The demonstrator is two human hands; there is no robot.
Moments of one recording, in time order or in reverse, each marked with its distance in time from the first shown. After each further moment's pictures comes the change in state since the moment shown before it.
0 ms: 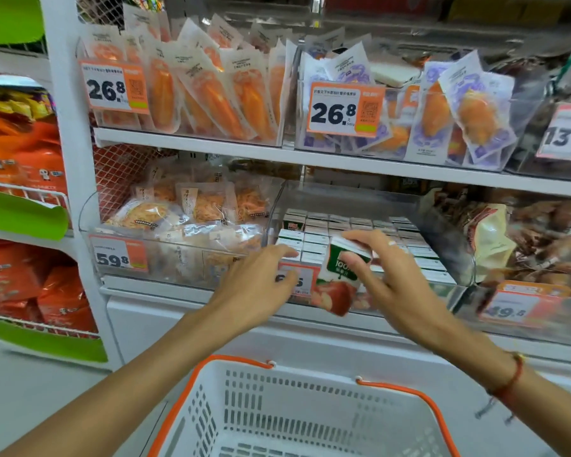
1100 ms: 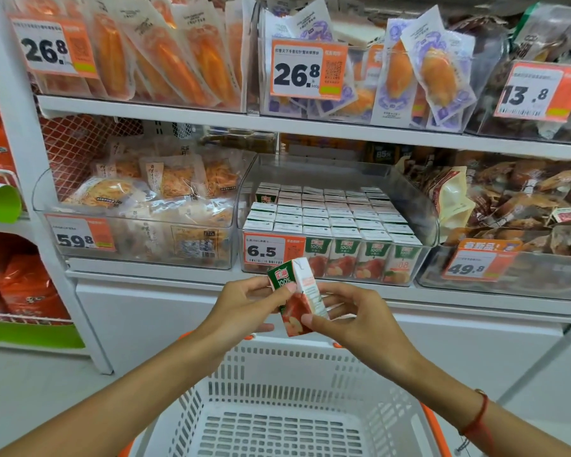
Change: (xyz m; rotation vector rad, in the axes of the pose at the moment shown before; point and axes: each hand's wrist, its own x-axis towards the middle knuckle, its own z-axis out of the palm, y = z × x) left_hand -0.051 0.011 0.049 -0.853 -0.156 -0.417; right_hand -0.079 0.001 0.029 0.339 -0.092 0.477
